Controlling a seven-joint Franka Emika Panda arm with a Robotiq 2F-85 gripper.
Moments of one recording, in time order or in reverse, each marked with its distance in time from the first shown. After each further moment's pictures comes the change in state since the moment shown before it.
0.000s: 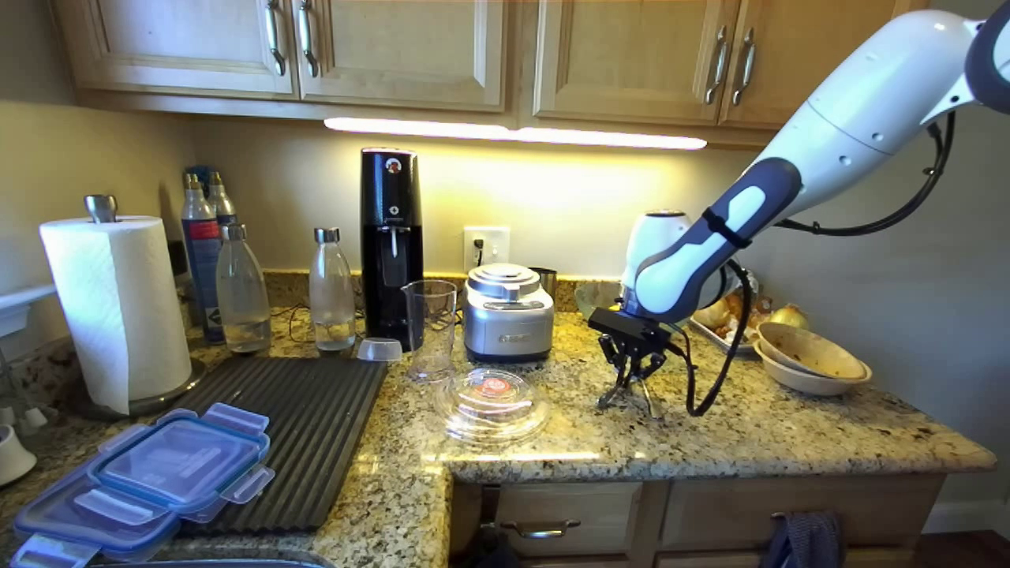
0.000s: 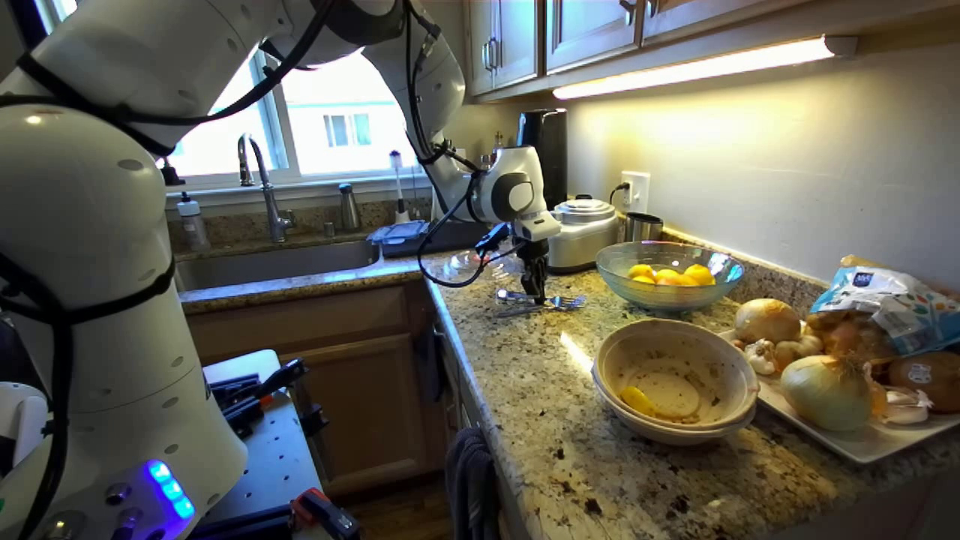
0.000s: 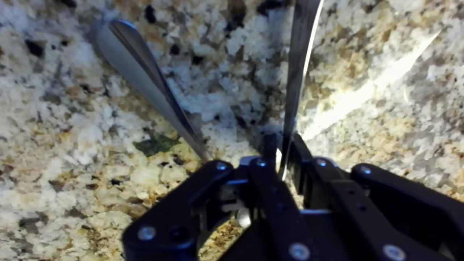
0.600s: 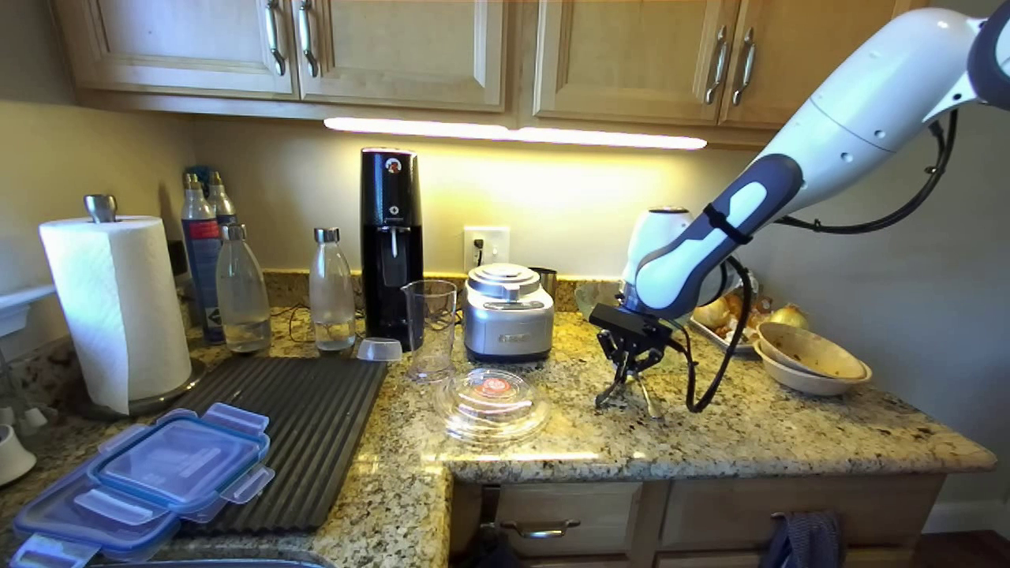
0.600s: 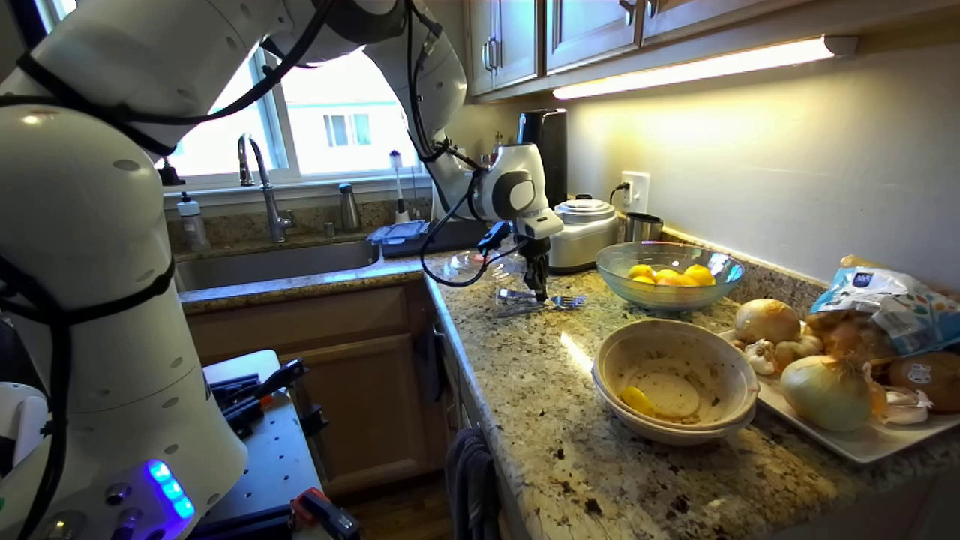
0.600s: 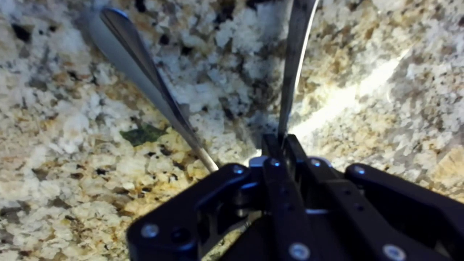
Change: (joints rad) arm -0.020 -0.008 0.019 0.000 0.008 0.023 -0.052
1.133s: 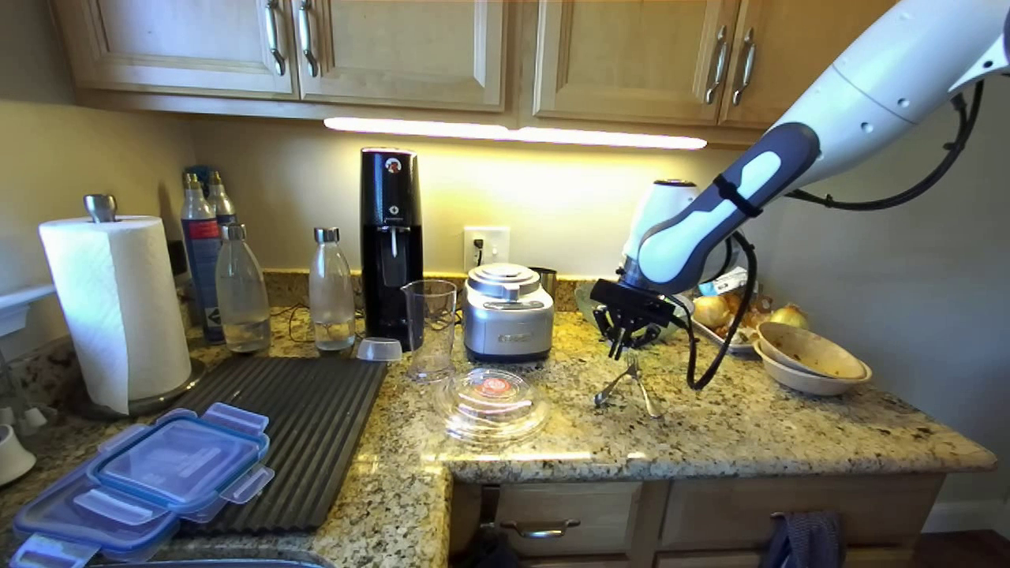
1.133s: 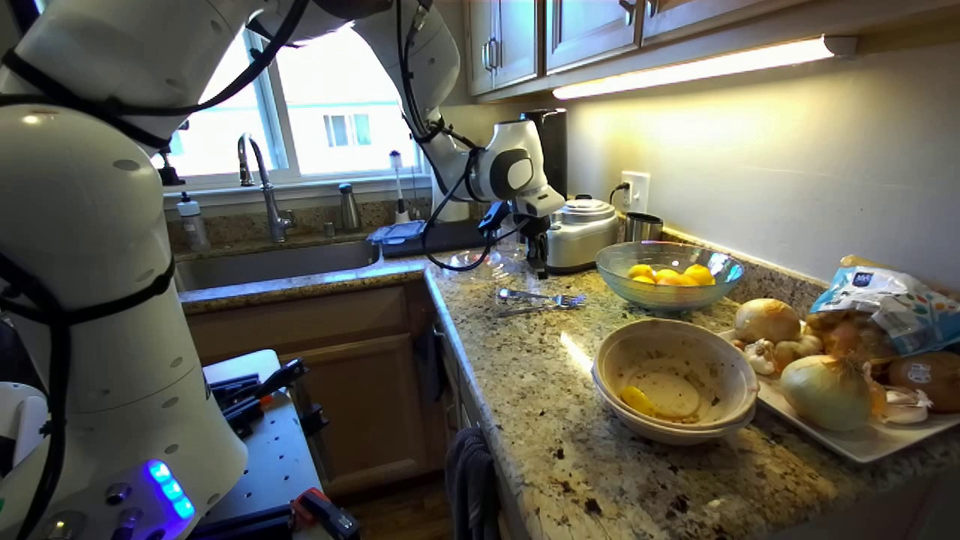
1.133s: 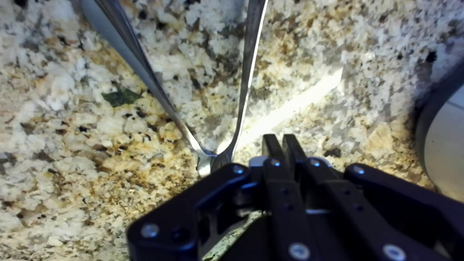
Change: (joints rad) arm 0.001 -0.081 0.007 -0.029 -0.002 0.014 -0.069
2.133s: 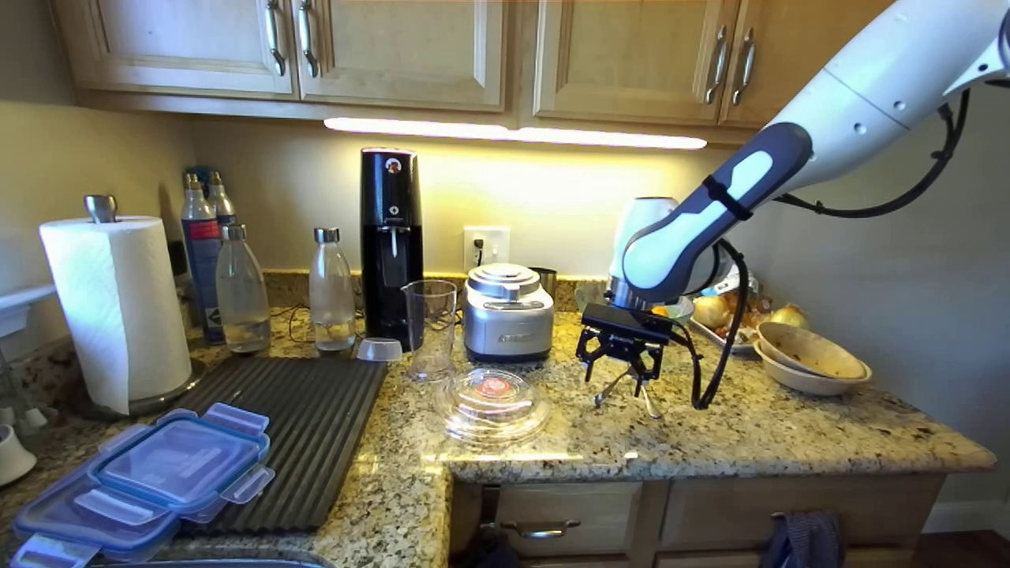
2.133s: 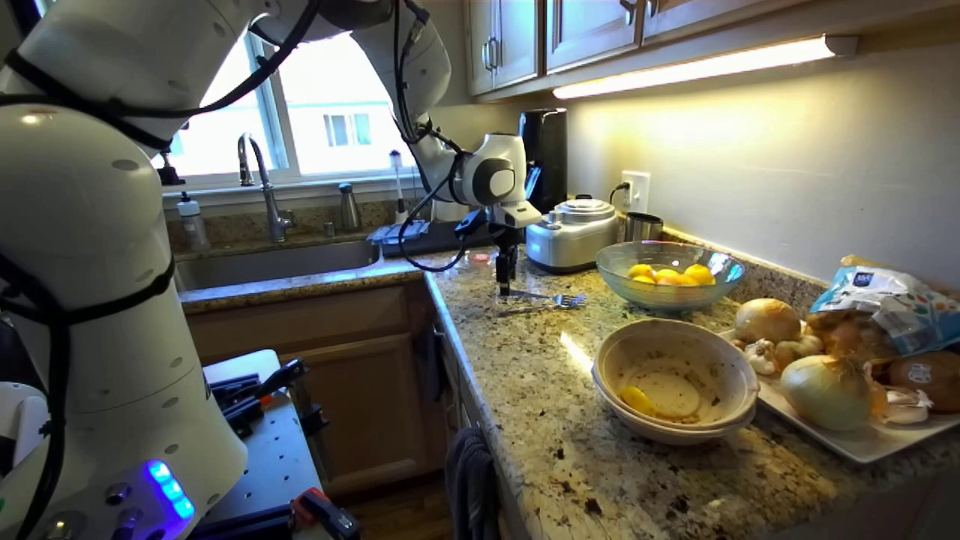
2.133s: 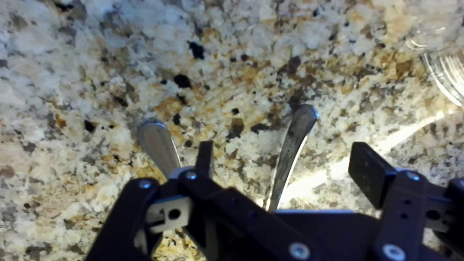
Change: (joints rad) arm -0.005 0.016 0.090 -0.004 0.057 -0.158 -0.074
